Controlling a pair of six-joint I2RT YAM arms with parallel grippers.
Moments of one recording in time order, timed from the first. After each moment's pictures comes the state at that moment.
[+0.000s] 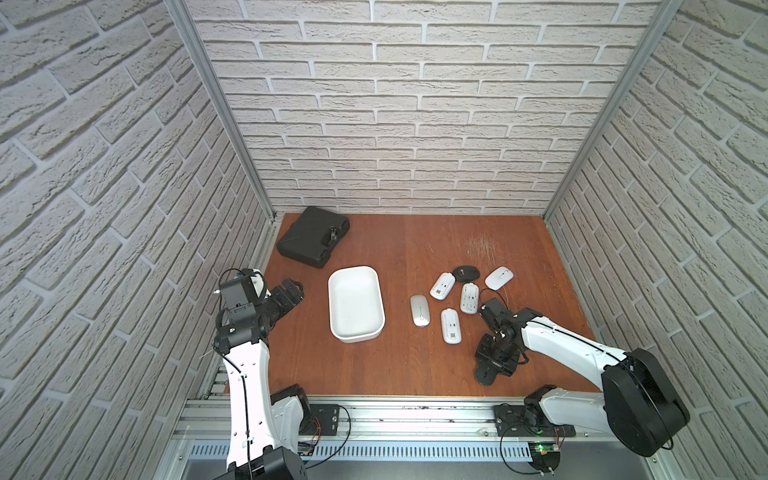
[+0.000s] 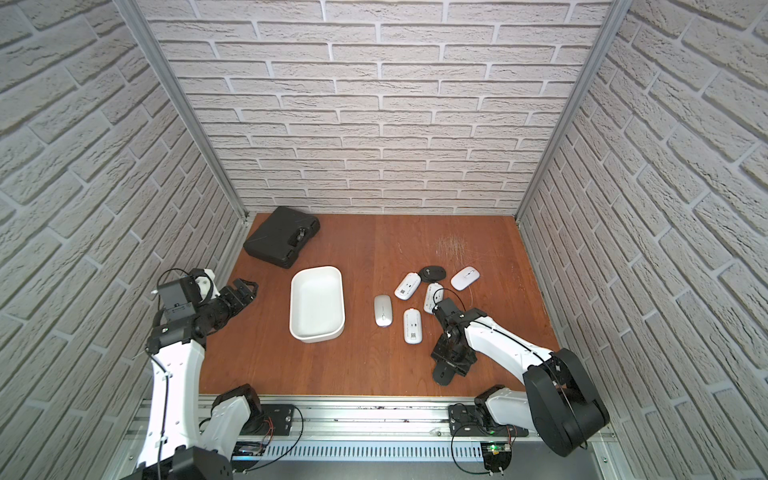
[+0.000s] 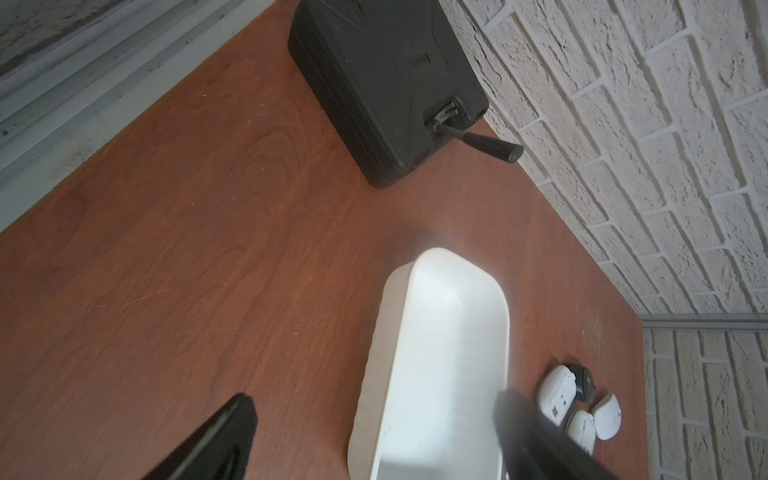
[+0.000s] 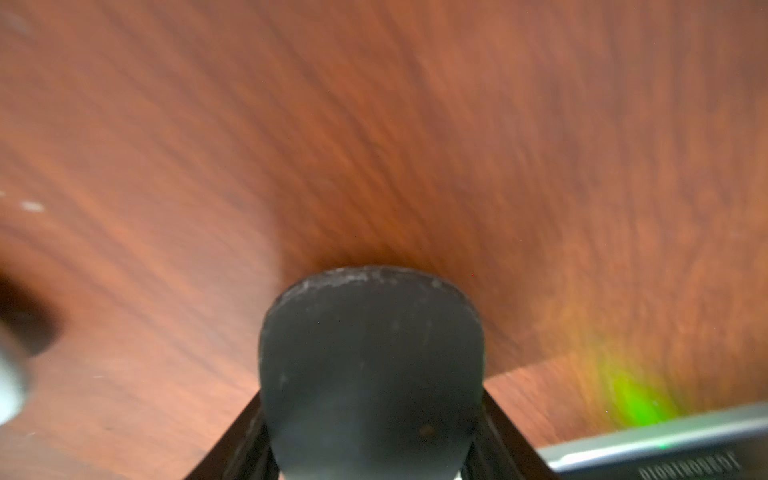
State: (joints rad) left arm 0.37 0.84 0.78 -0.71 0.41 -0.41; right arm 0.40 1.27 0.60 -0.90 -0.08 0.97
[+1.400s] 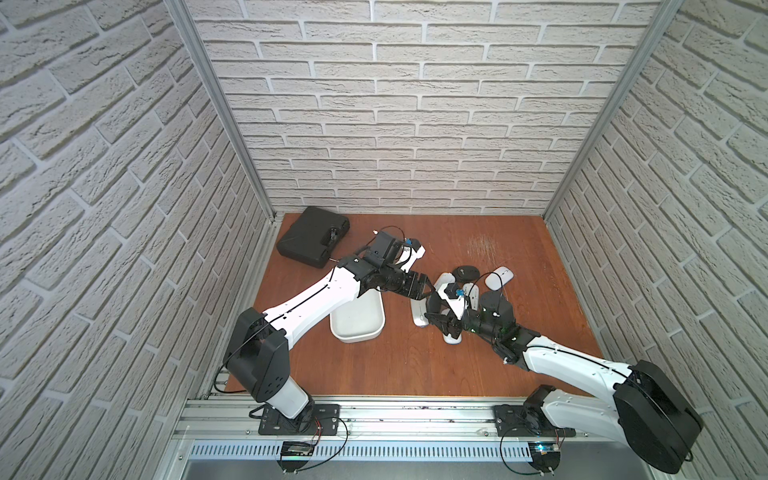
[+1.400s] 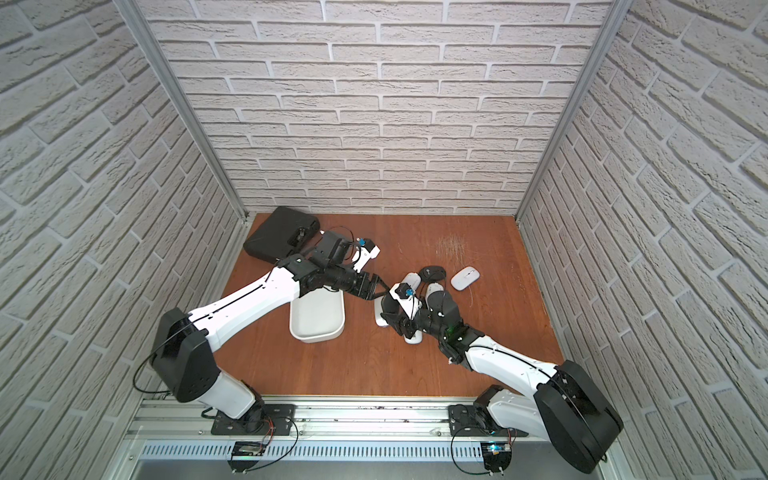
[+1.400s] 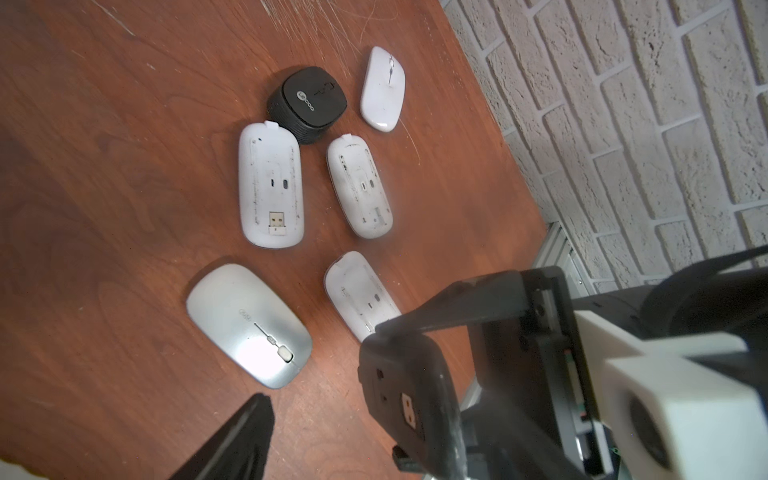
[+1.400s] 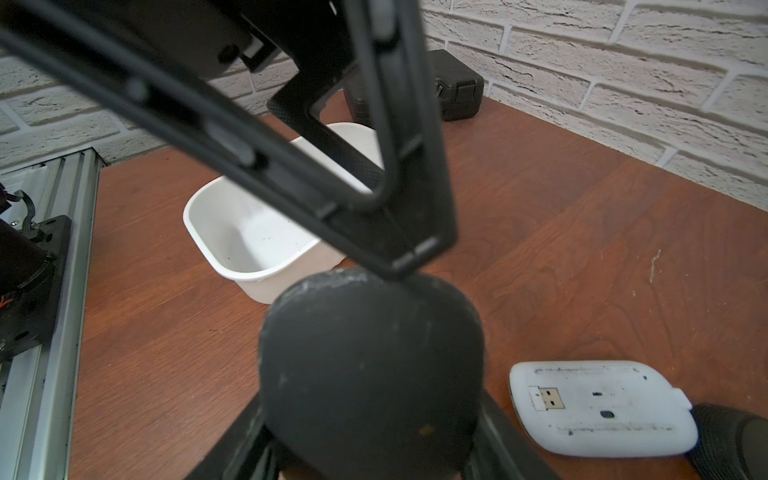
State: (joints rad) left arm -0.69 1.59 1.30 -0.56 0.51 -0.30; right arm 0.57 1.17 0.42 0.35 -0.33 -0.10
